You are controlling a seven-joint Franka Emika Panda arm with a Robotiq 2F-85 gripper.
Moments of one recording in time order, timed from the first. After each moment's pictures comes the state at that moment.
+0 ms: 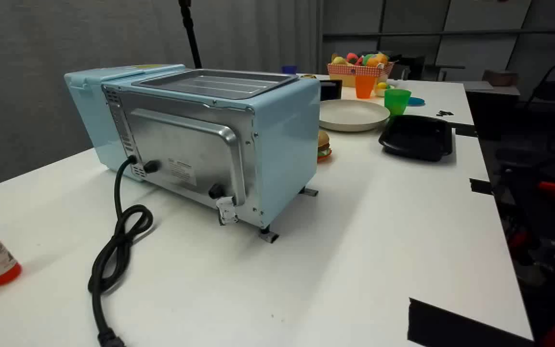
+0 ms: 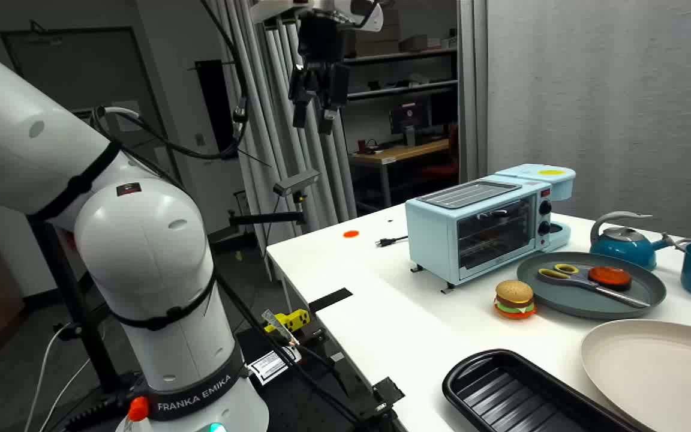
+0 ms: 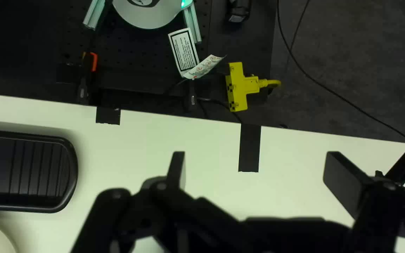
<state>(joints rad) 0.12 -0.64 0.05 -2.31 0.20 1.41 0.05</state>
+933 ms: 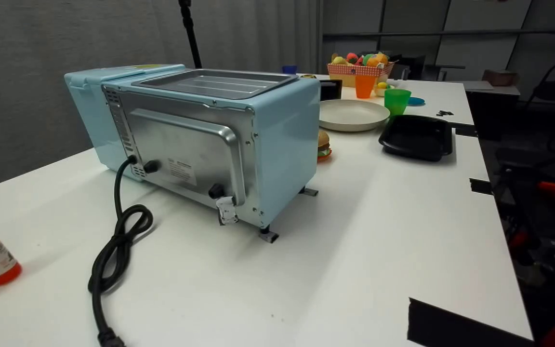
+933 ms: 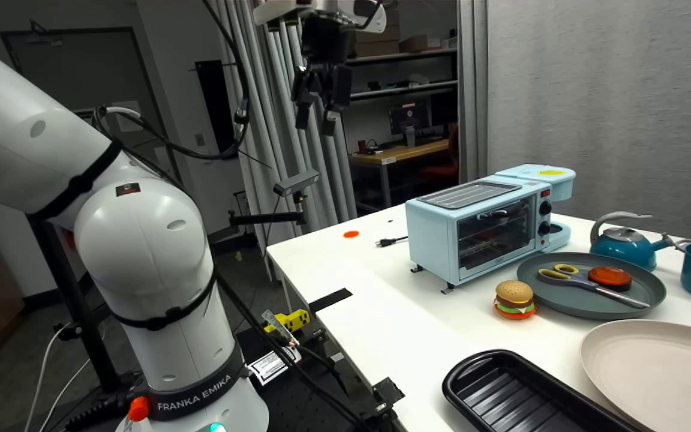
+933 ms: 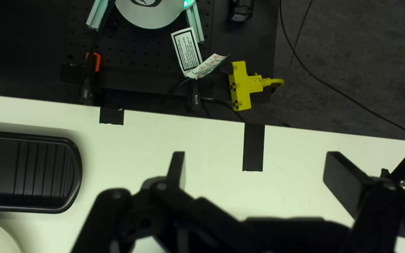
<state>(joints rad) 0.11 -0.63 0.05 -2.31 0.19 1.42 0.05</state>
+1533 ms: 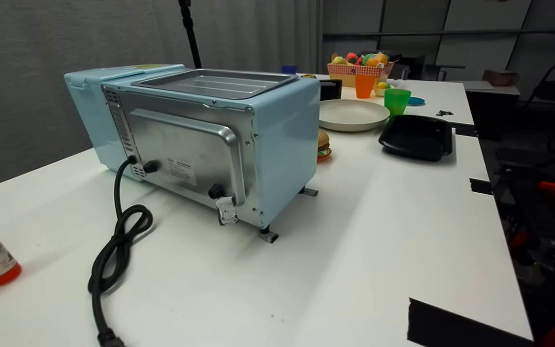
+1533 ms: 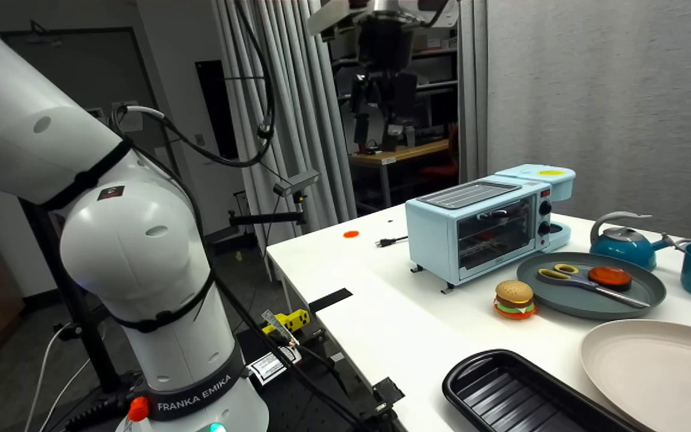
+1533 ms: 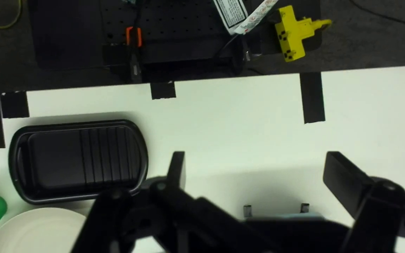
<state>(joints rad) -0.02 -0.55 -0.06 -2.34 0.07 1.58 0.01</state>
